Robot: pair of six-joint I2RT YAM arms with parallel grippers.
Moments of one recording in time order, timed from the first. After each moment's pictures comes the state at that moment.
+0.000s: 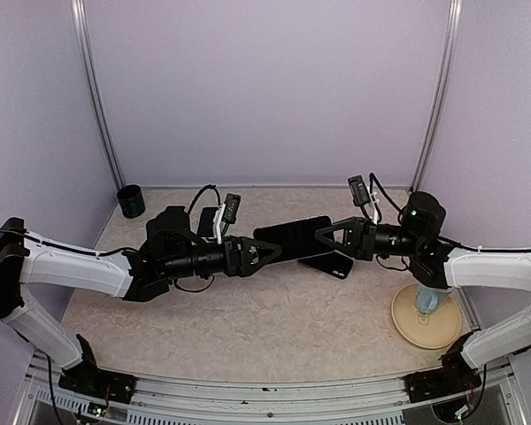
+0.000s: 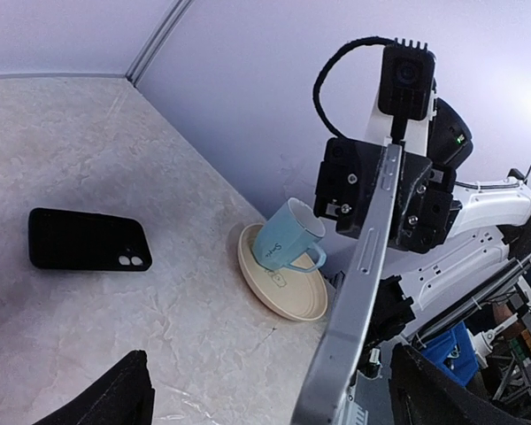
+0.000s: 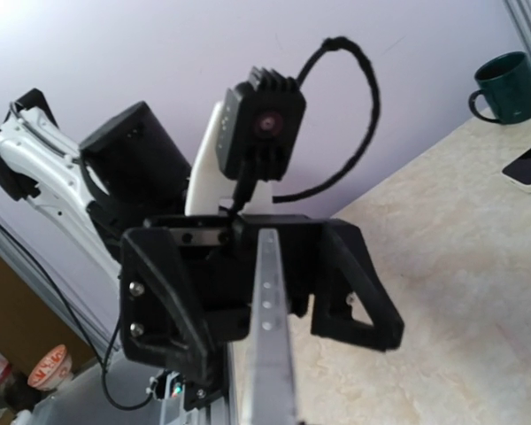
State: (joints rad) left arm -0.92 1.49 0.74 0.66 0.31 -0.65; right arm 0.60 1.27 0.62 0.71 -0.85 0.61
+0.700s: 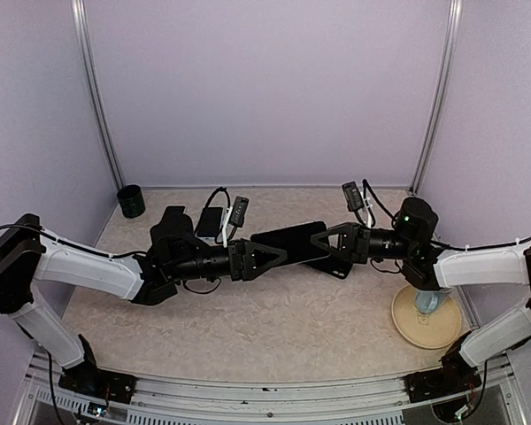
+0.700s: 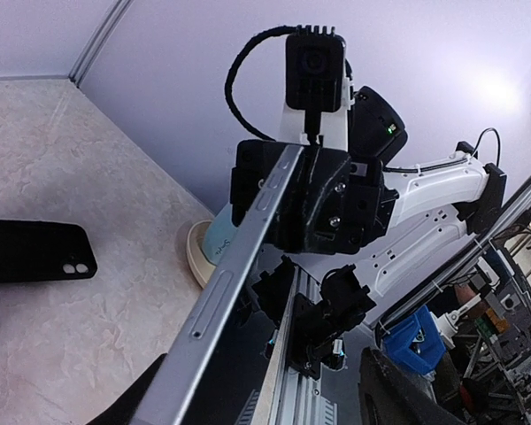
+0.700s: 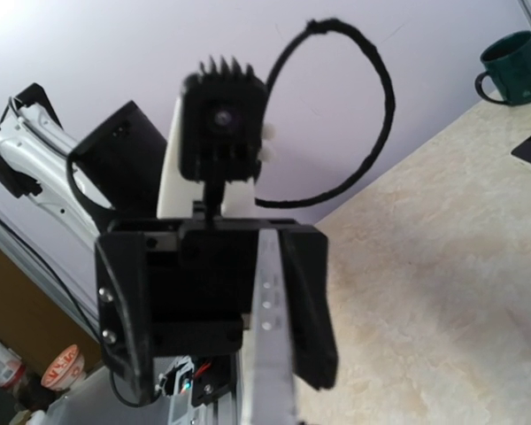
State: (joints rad) left arm -0.94 1.57 0.74 0.84 0.44 -0.70; right arm 0.60 1.36 0.60 0.85 -0.87 0.67
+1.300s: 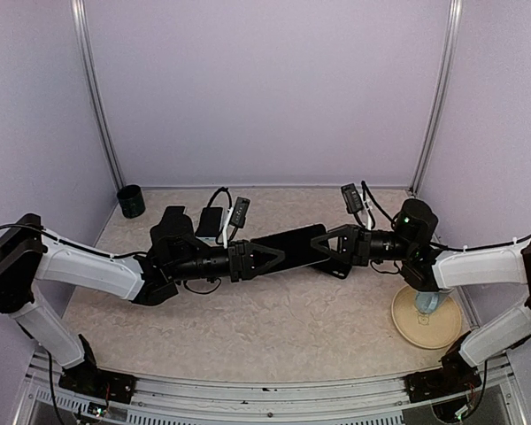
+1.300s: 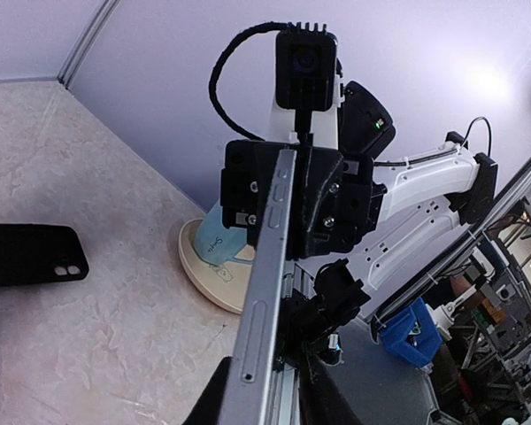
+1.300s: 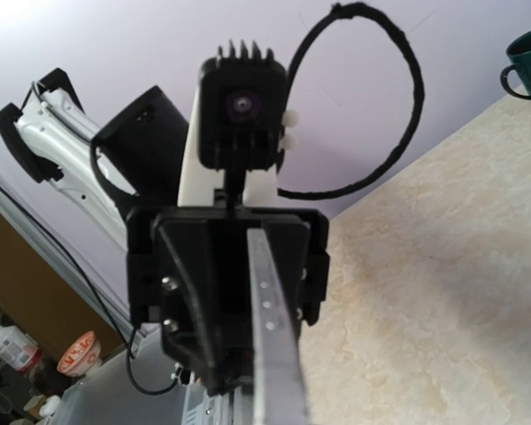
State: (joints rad) left arm -0.94 1.58 0.74 0.86 0.47 -0.69; right arm 0.60 1.38 0.59 0.89 -0.91 0.68
